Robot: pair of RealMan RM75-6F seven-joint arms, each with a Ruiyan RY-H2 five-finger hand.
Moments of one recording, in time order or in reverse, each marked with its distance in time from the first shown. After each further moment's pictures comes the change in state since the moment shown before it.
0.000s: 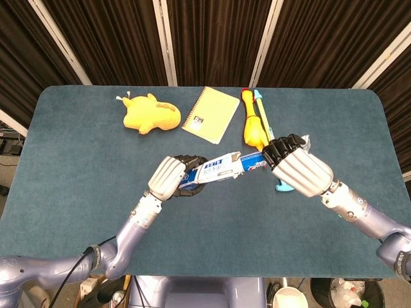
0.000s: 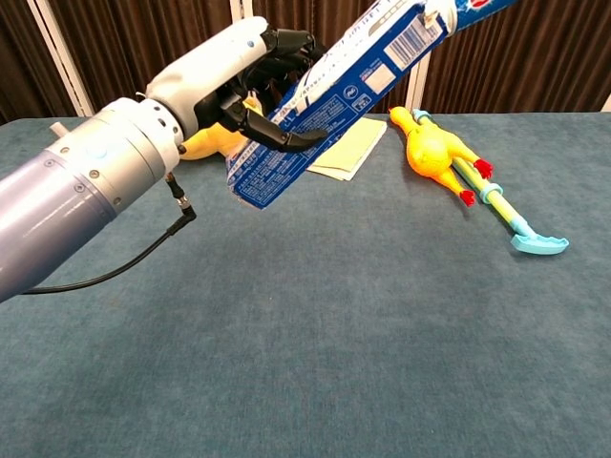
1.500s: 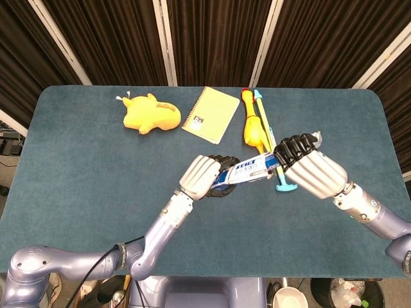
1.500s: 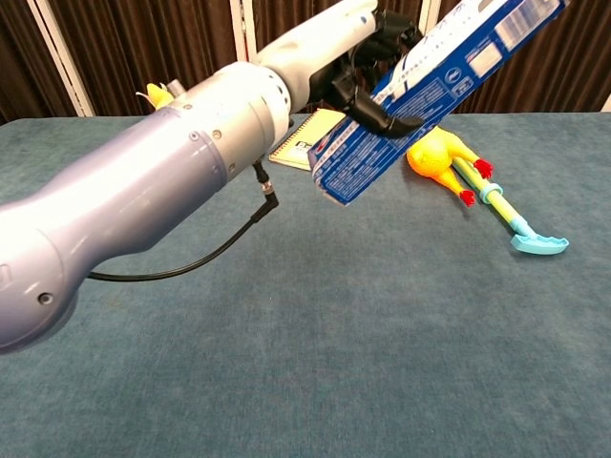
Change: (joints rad) left arm -0.169 -0.098 -0.129 -0.069 -0.214 -0.097 0.261; right arm -0.033 -0.024 -0.001 0.115 -0.024 0.145 0.017
